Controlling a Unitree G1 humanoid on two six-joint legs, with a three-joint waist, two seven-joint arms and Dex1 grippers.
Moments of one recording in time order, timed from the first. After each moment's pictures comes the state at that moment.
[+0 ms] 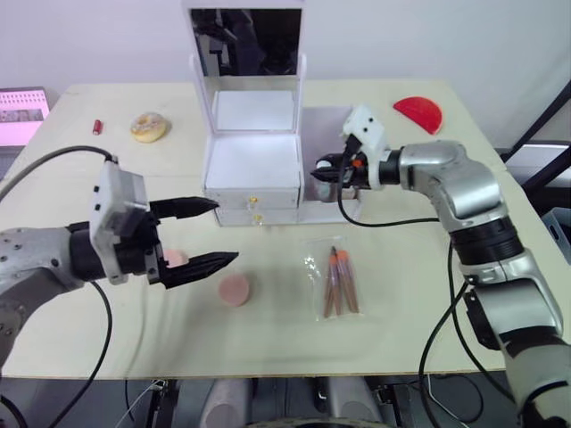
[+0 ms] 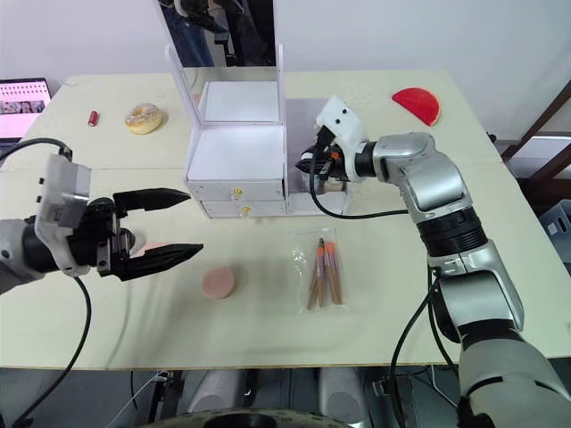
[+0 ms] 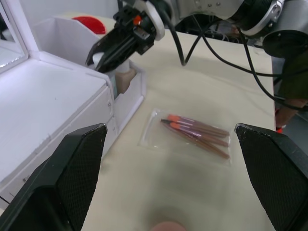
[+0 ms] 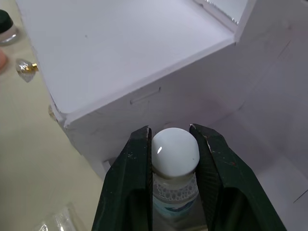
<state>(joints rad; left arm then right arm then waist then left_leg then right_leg) -0.11 0.99 0.41 -0.67 -1.06 0.76 -0.81 -0.92 -0.58 0.25 0.18 0.27 0.67 0.89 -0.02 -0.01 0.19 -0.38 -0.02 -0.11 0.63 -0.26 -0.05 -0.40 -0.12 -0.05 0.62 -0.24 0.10</state>
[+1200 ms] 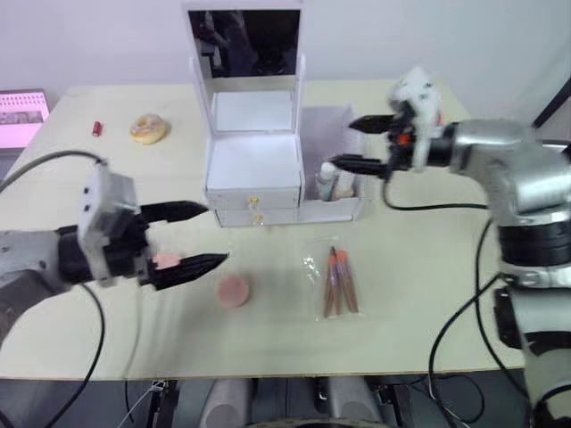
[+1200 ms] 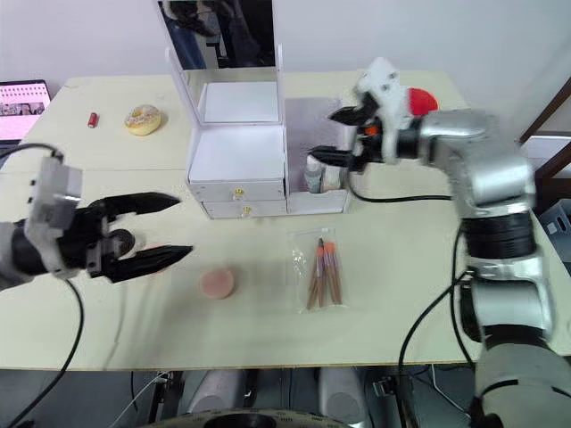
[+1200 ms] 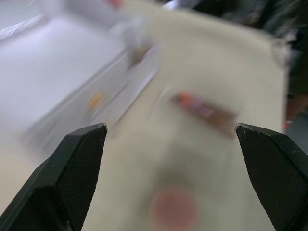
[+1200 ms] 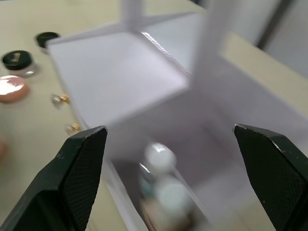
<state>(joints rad) 0.10 1.06 0.61 -0.52 -0.98 0.78 -0.93 -0.83 -0.88 -0.07 0.02 0.39 0.76 1.04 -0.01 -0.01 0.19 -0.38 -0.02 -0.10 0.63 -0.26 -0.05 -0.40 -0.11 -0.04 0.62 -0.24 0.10</state>
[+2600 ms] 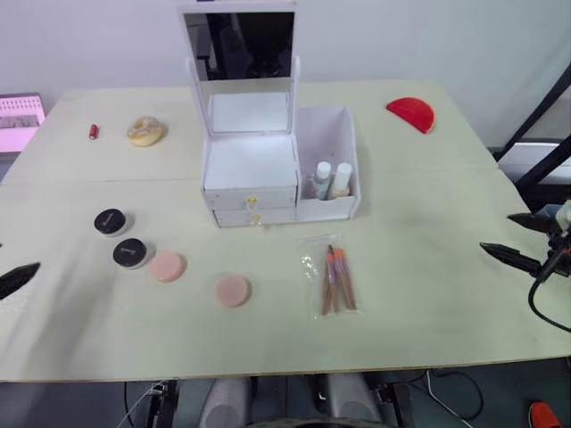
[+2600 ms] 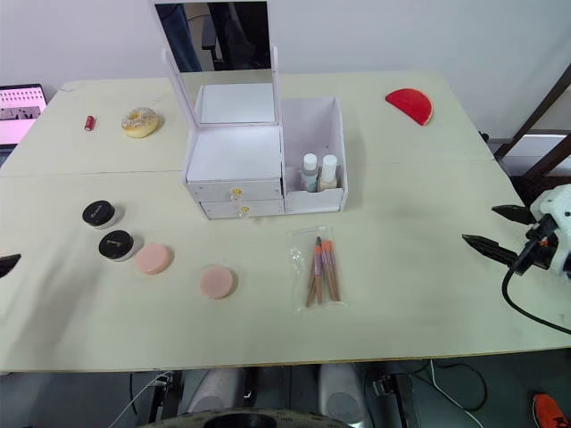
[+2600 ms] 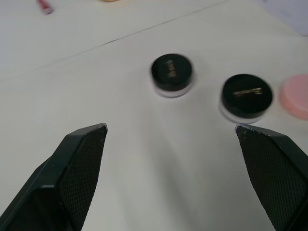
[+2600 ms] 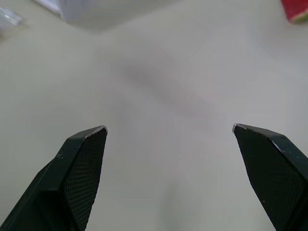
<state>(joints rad) 0.19 1.02 0.77 0.27 -0.47 0.26 -1.19 -0.07 -1.04 -0.47 0.25 0.39 0.20 1.18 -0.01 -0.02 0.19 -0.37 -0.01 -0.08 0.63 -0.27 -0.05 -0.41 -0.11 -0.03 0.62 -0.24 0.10</state>
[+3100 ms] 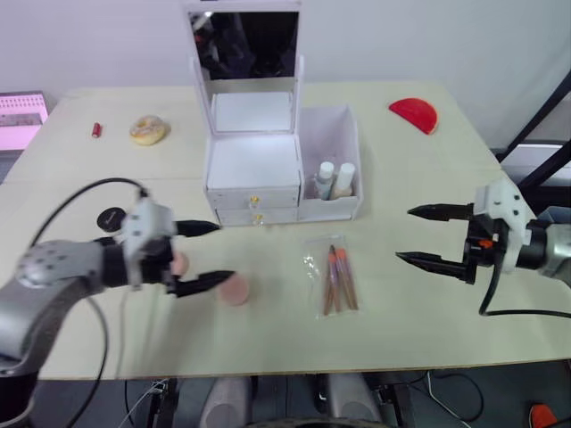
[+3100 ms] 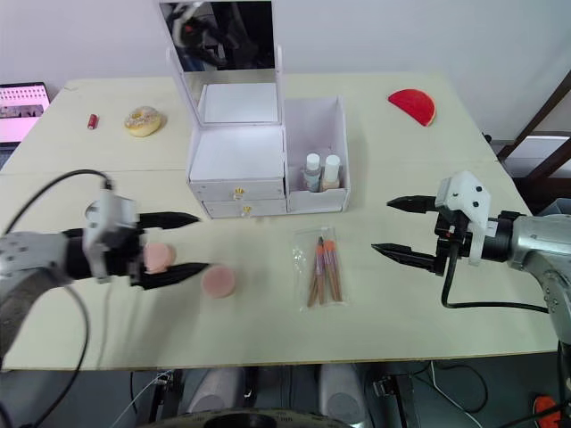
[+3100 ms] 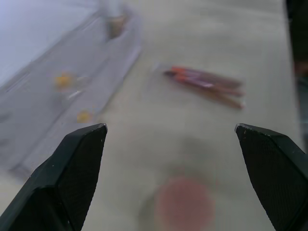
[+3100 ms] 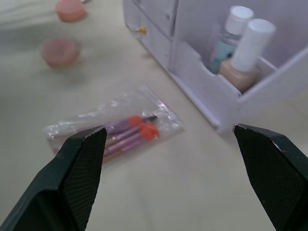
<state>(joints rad) -0.13 0.87 0.11 -0.59 -0.67 0.64 -0.98 -0.10 -1.00 -0.31 -0.34 0.59 0.52 1.11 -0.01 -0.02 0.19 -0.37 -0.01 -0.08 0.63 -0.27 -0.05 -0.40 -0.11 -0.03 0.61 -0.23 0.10</state>
